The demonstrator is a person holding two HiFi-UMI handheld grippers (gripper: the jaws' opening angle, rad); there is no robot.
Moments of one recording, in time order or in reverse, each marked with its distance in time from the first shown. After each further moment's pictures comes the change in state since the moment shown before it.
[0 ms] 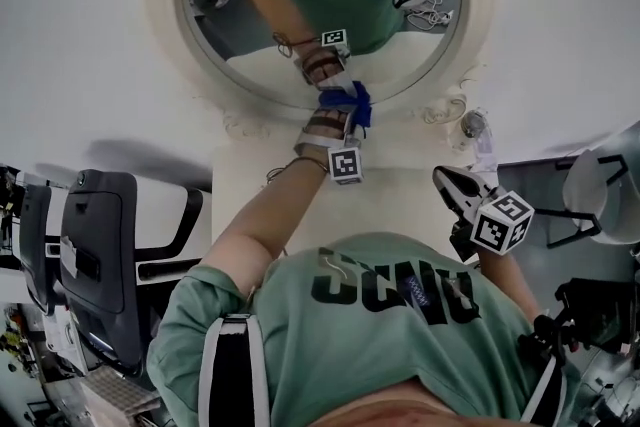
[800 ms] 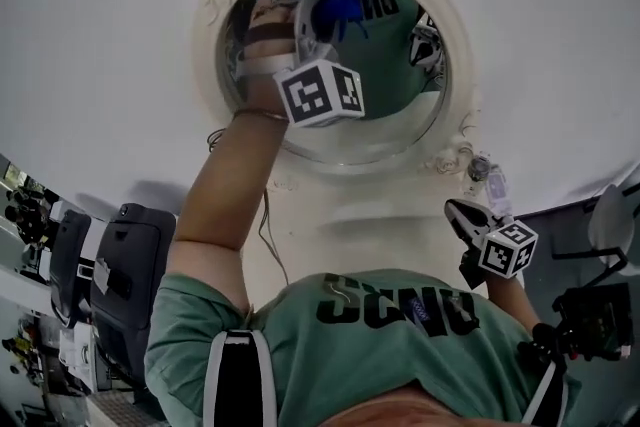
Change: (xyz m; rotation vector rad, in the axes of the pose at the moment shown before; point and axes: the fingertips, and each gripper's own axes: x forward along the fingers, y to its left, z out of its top) left arm -0.197 0.454 0.055 0.015 -0.040 0.645; right arm -0.007 -0.009 0.014 0.021 -0.114 0.045
